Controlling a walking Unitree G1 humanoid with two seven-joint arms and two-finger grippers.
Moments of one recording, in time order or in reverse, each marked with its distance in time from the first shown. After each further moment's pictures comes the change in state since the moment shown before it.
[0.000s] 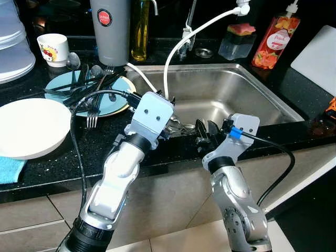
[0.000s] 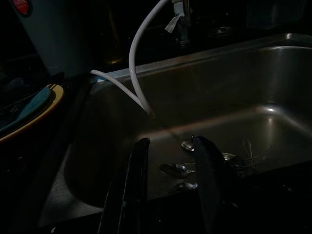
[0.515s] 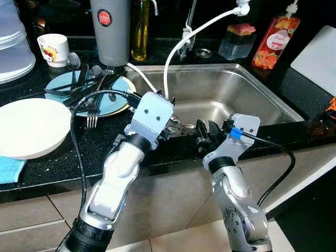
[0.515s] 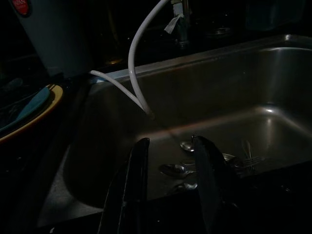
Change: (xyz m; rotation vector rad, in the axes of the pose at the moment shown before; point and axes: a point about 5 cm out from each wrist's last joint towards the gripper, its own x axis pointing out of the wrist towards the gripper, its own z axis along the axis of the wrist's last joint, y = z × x) left arm 0.000 0.000 0.000 0.005 0.004 -0.004; right arm 0.000 0.000 0.000 -0.008 -0.001 -0.002
